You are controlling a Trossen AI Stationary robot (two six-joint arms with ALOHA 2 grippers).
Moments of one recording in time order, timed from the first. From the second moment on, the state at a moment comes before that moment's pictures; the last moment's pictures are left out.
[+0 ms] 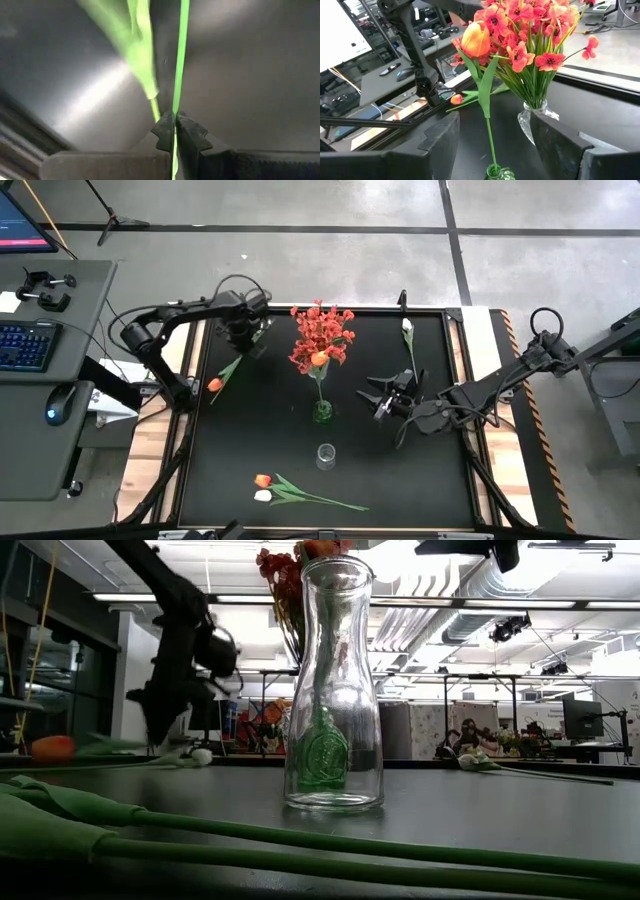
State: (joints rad) left arm 0.78 1.67 1.07 -1.10 -0.01 -0.18; right arm 0.49 1.24 0.90 -0.03 0.97 0.65
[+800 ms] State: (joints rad) left arm 0.76 1.12 1.36 -0.82 0.14 -0.29; right arm 0.47 1.24 0.90 0.06 1.04 0.49
